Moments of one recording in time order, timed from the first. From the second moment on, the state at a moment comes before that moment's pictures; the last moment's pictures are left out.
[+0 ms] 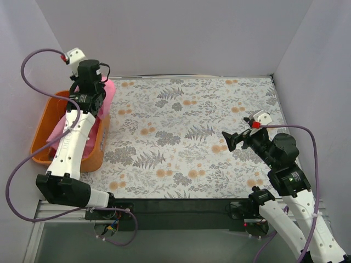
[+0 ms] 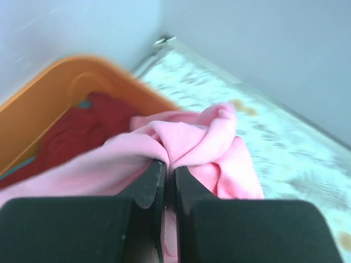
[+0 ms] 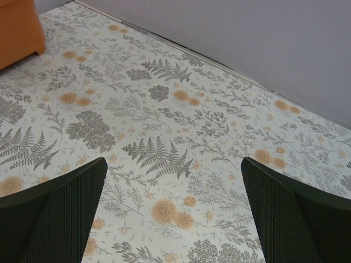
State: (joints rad) left arm -0.05 1.40 1.50 -0.54 -0.65 -0.38; right arm 0.40 0.51 0.72 -0.28 -0.19 -0.12
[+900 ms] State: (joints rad) left arm -0.94 1.79 1.96 -0.39 -0.34 -0.29; right arm 0.40 0.40 0.74 -0.29 -0.09 -0.09
